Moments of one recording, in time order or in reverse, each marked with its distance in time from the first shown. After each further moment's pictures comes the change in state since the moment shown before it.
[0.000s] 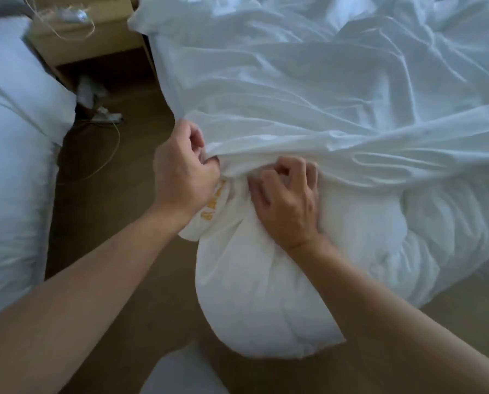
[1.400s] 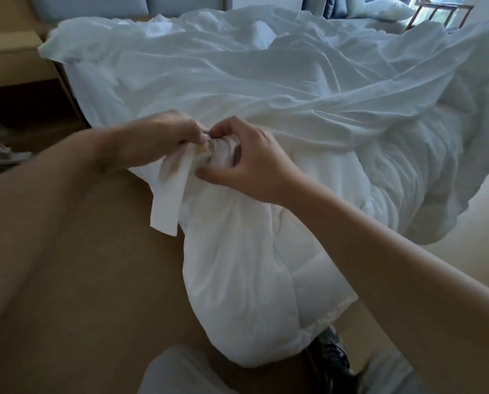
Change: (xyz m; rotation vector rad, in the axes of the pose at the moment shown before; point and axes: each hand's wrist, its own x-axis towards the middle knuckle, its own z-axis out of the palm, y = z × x) left_hand 0.056 -0.030 -0.009 -0.268 -1.056 0.123; right_hand 0.032 -0.053 -0.028 0.252 -0.521 0.290
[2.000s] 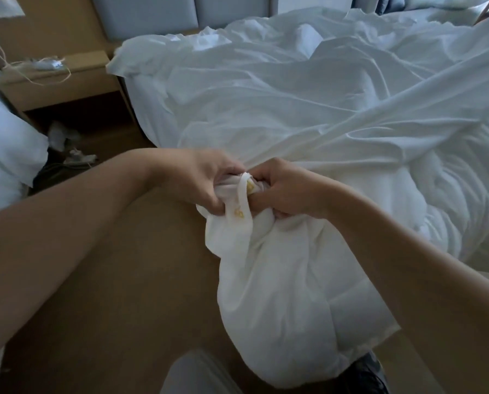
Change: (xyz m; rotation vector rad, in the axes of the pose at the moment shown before) left_hand -0.030 0.007 -0.002 0.322 -0.355 0.016; right_hand 0.013 0.007 0.005 0.224 -0.500 0.214
